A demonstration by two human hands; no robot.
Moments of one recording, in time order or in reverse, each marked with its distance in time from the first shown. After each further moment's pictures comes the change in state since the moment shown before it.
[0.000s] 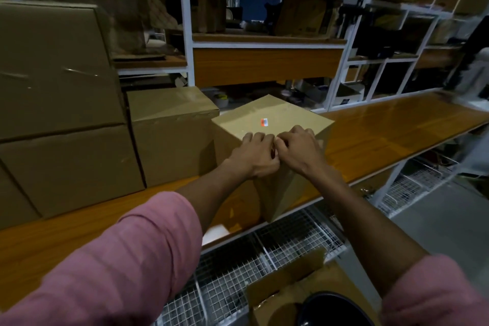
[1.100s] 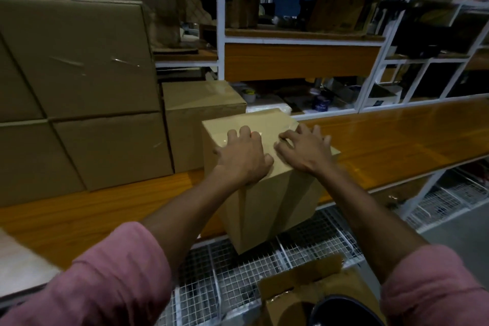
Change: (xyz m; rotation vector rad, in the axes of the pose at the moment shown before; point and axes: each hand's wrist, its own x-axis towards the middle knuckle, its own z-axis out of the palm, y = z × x) left_hand -0.080 -0.010 -0.026 0.207 0.173 -0.323; right_hand -0.005 -0.027 0.010 -0.103 -0.141 -0.102
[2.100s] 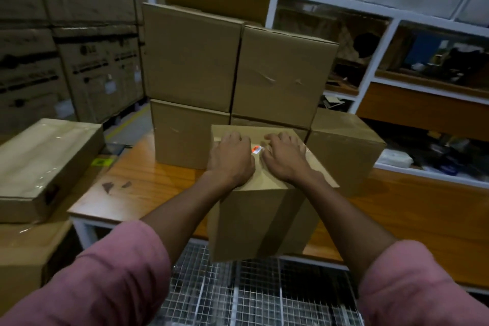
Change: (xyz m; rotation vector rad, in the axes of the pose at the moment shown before) left_hand -0.163 -0.293 -0.086 0.096 0.272 -0.399; right_hand -0.022 -0.378 0.043 0.208 -0.094 -0.499
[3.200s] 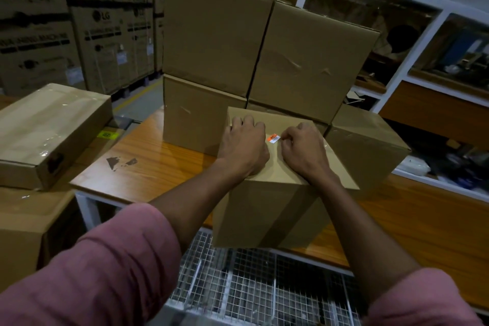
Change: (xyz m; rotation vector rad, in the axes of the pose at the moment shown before) left_hand 0.016 -0.014 0.019 -0.100 0.086 -0.038; right_hand 0.016 0.001 0.009 -0.006 0.155 -0.054
